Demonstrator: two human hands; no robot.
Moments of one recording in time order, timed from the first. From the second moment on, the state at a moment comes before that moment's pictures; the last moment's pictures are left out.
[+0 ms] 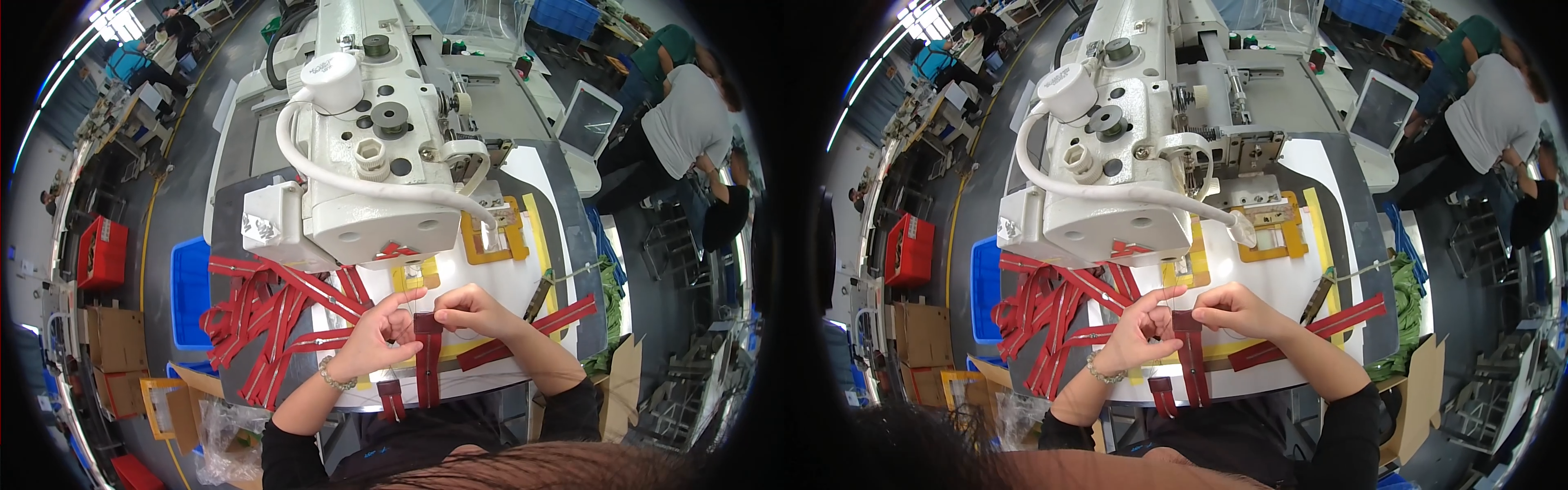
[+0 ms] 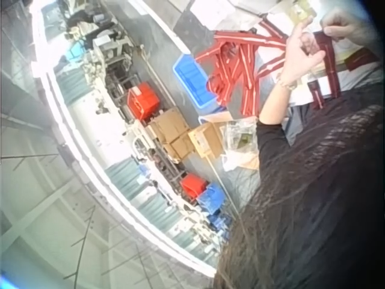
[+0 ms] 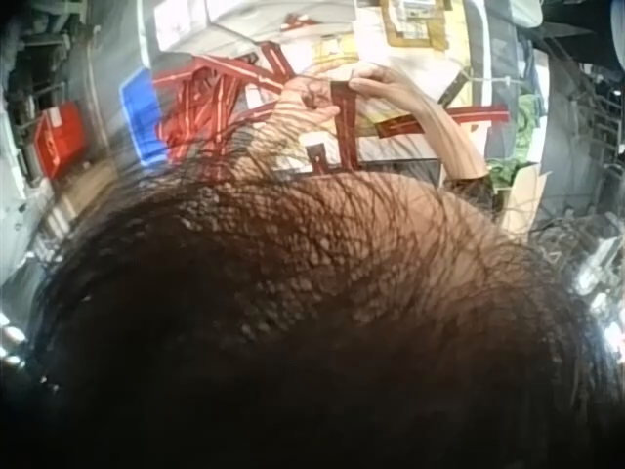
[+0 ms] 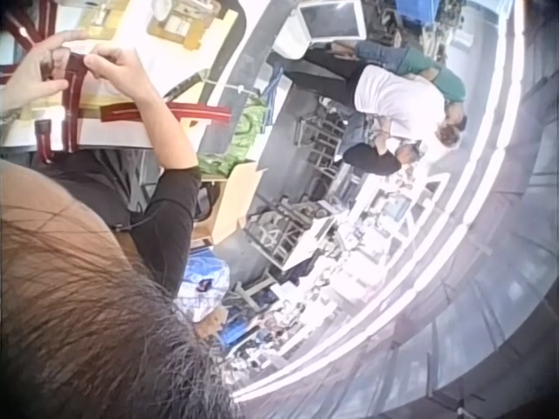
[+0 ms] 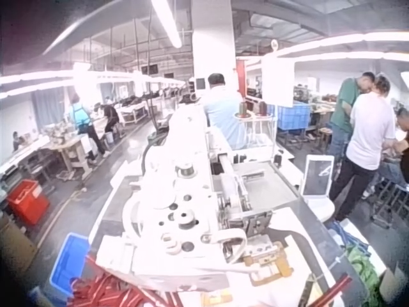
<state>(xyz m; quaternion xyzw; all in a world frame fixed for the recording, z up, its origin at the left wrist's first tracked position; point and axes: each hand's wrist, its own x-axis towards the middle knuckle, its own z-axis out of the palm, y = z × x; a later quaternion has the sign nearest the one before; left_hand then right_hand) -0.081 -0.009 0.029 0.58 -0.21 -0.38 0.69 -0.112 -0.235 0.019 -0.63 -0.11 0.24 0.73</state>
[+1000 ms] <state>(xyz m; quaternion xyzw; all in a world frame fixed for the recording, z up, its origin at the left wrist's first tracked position) -0.106 0.073 0.014 0.93 -0.28 0.15 0.20 -0.121 -0.227 0.010 -0.65 -0.18 0.22 0.70</state>
